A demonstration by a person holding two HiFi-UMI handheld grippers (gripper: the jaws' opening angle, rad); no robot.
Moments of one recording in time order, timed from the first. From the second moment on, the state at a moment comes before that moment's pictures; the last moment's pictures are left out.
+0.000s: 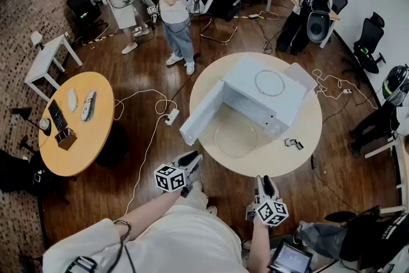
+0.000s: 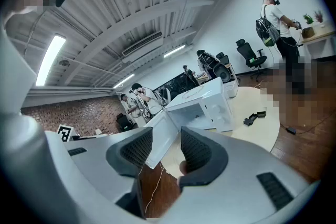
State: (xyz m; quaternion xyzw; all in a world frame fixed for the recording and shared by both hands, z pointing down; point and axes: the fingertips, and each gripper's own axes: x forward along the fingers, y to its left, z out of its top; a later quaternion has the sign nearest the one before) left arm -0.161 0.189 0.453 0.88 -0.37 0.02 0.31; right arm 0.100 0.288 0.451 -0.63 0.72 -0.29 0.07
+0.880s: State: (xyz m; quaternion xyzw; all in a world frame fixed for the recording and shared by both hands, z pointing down) left arm -0.148 0.092 0.458 0.91 -0.30 0.04 0.30; right arm 0.076 0.201 0.459 -0.66 0.69 -0.30 0.04
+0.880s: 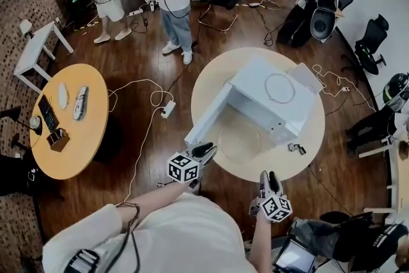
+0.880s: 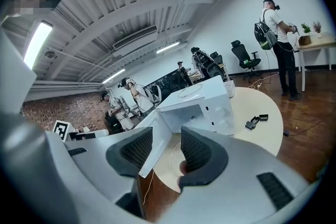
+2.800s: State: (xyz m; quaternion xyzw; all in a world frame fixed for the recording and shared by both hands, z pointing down) left arm -0.061 0.009 0.545 0.86 -0.37 0.12 0.34; right arm 0.181 0.092 0.592 -0.58 0.71 -0.39 -0.06
